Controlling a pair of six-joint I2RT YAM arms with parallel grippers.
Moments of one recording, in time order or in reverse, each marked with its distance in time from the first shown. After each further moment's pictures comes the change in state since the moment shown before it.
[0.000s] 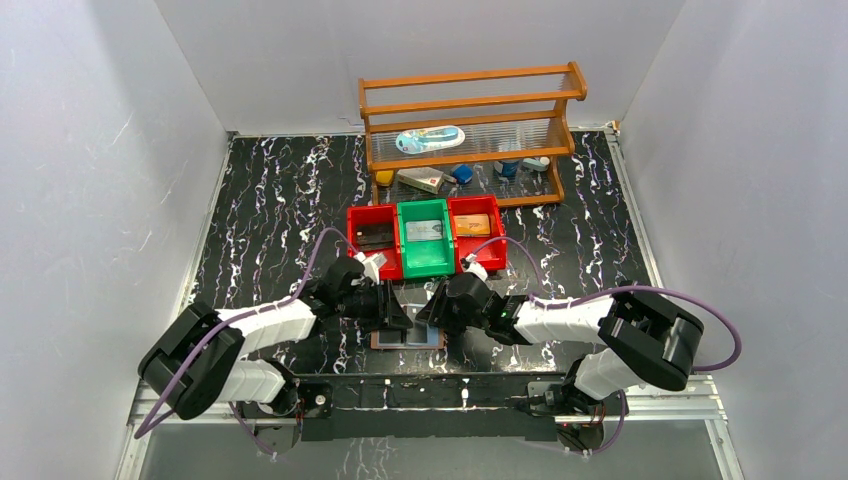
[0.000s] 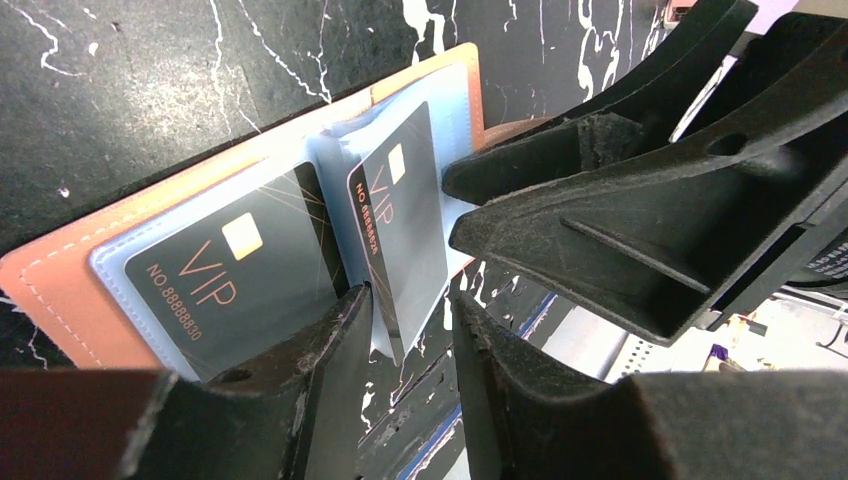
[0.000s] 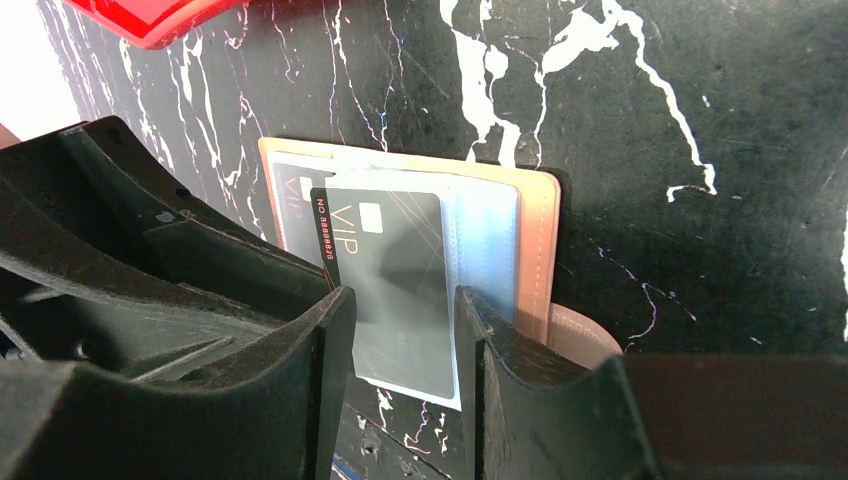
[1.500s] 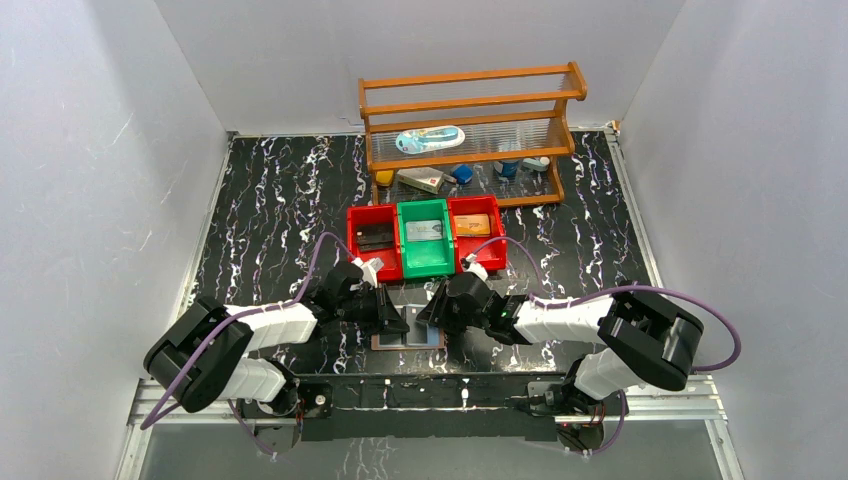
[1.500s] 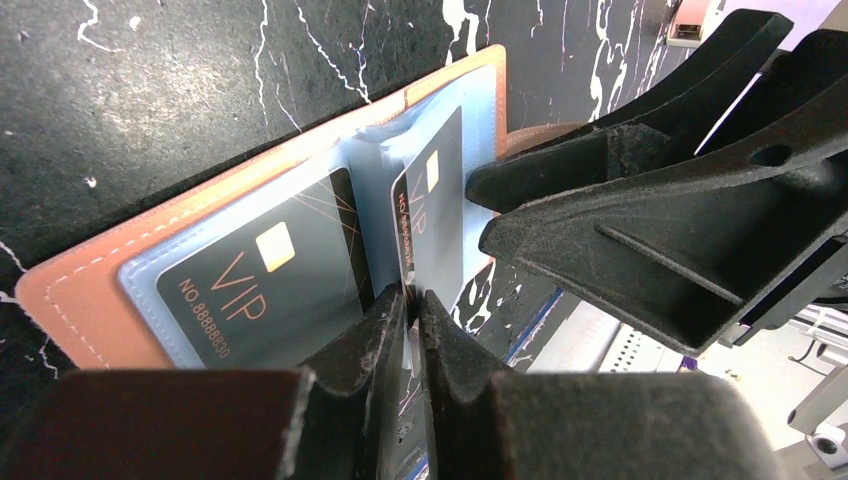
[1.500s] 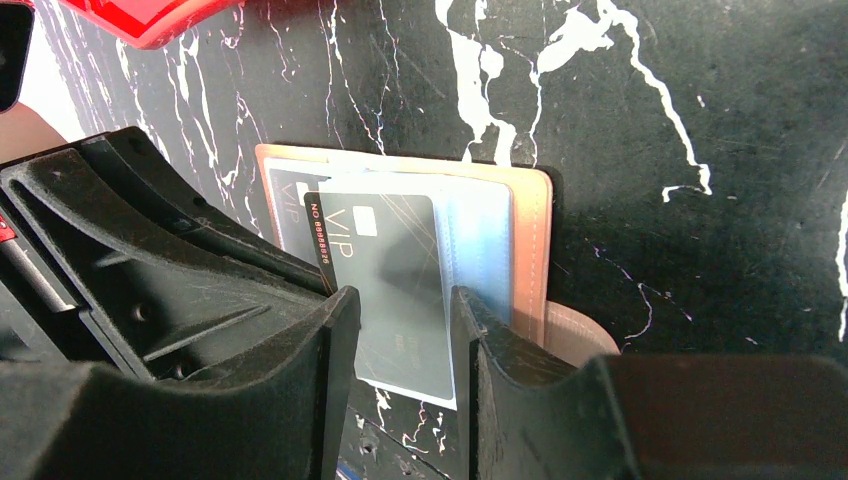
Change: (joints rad) left arm 0.000 0.047 -0.056 0.113 -0.002 -0.069; right arm -0.004 0.001 0.000 -0.001 -0.006 0.000
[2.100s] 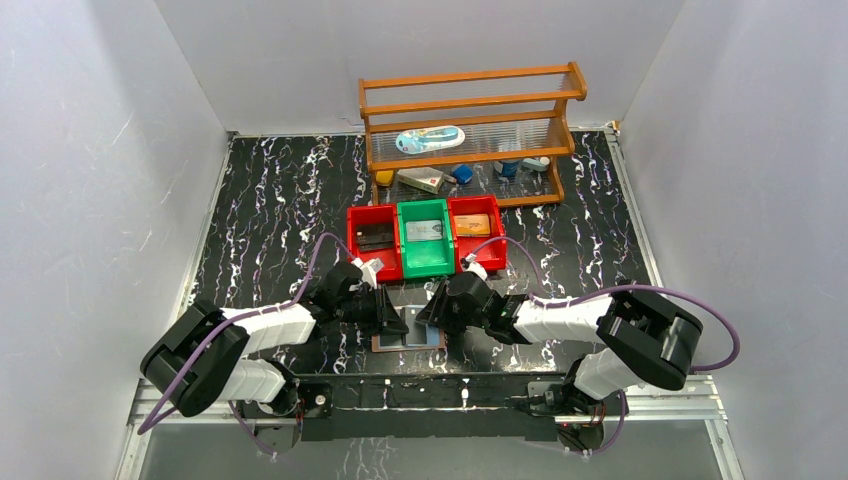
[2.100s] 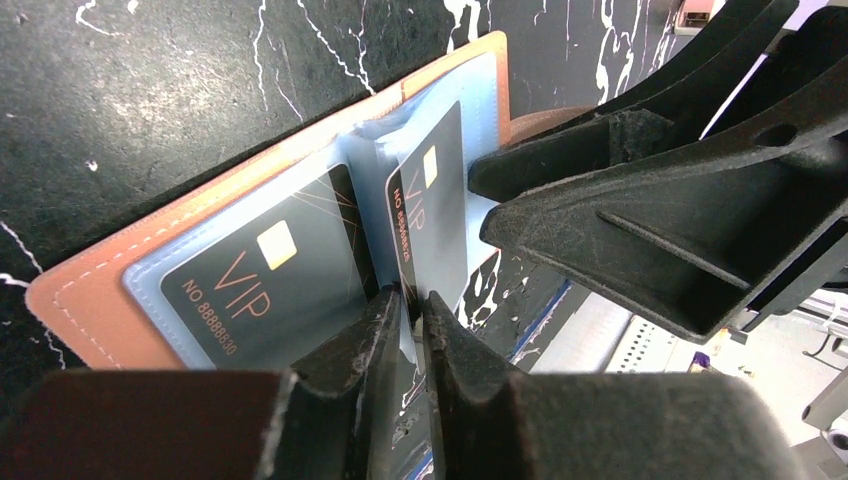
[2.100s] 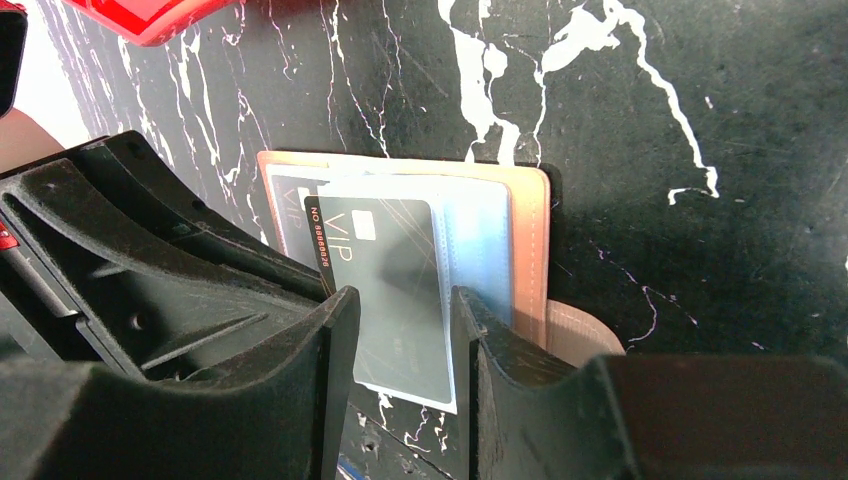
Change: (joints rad) left arm 0.000 -0.025 0.000 -0.036 -0.002 0.026; right arm -0.006 0.005 0.000 0.007 -0.016 -0.001
